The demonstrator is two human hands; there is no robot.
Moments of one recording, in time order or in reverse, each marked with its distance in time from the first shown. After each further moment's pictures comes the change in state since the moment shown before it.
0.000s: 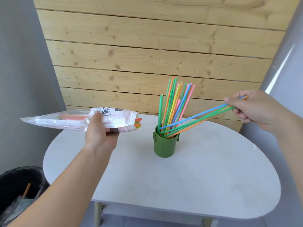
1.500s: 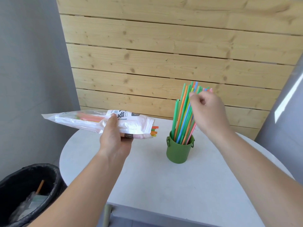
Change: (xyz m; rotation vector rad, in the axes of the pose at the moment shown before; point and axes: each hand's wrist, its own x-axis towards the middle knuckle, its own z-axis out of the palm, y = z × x) left_hand -0.006 0.005 -0.006 -0.001 -0.060 0.017; right_hand -0.024 -0.055 0.145 -0.072 0.220 -0.337
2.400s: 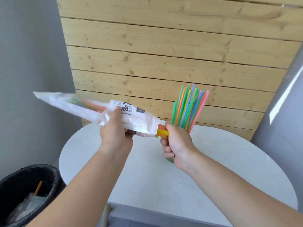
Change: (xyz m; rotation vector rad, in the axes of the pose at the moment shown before) left_hand -0.018 0.006 0.014 0.139 -0.054 0.095; right_hand -0.065 -0.013 0.048 0.607 -0.405 0.717
